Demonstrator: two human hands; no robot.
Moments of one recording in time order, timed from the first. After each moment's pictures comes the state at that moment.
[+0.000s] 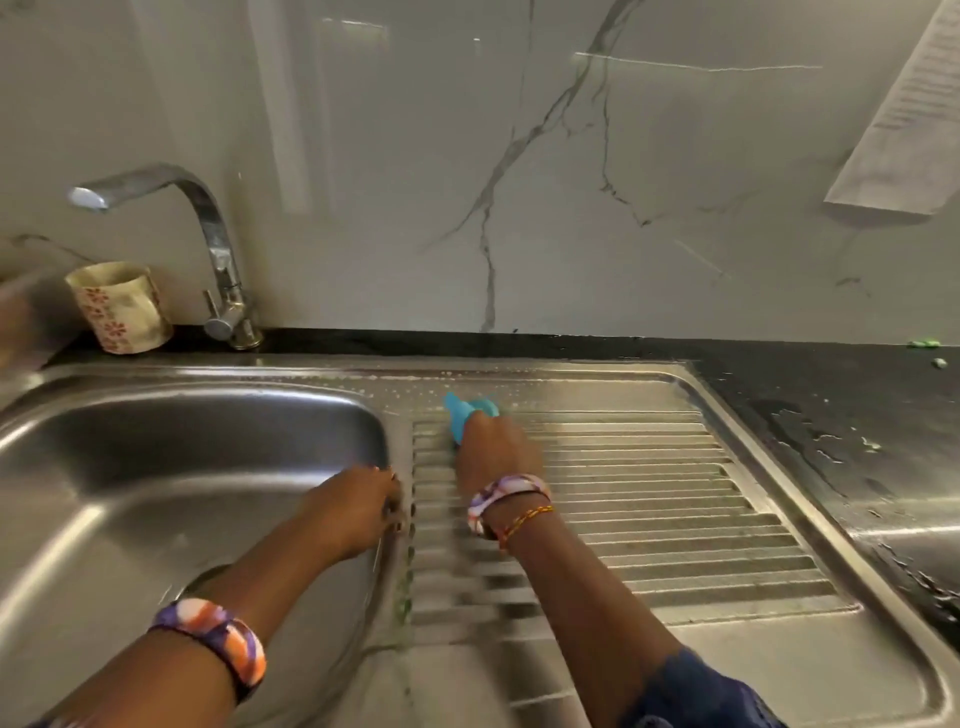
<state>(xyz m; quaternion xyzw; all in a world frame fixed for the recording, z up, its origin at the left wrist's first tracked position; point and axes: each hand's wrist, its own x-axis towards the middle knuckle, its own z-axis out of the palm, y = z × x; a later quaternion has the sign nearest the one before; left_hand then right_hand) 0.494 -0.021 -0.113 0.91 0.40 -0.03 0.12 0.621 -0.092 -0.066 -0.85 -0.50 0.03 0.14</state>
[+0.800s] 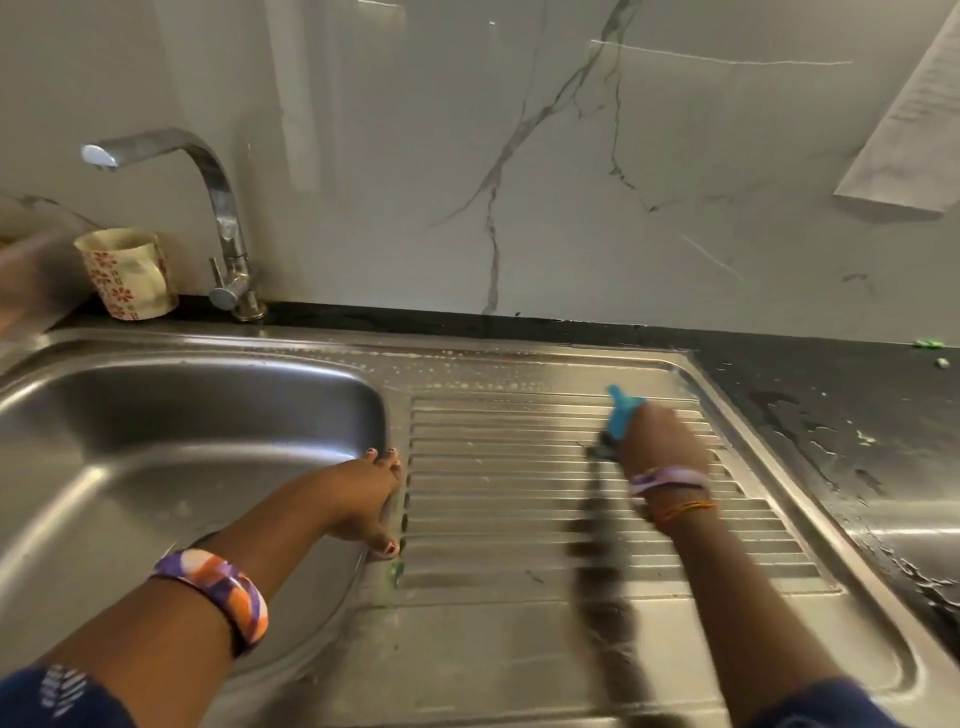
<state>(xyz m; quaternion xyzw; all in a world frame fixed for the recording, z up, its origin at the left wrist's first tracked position) 0.496 -0.036 -0.107 0.92 0.33 -0.21 0.10 0.720 -0.168 -0.059 -0.92 -0.36 -0.01 0.13</state>
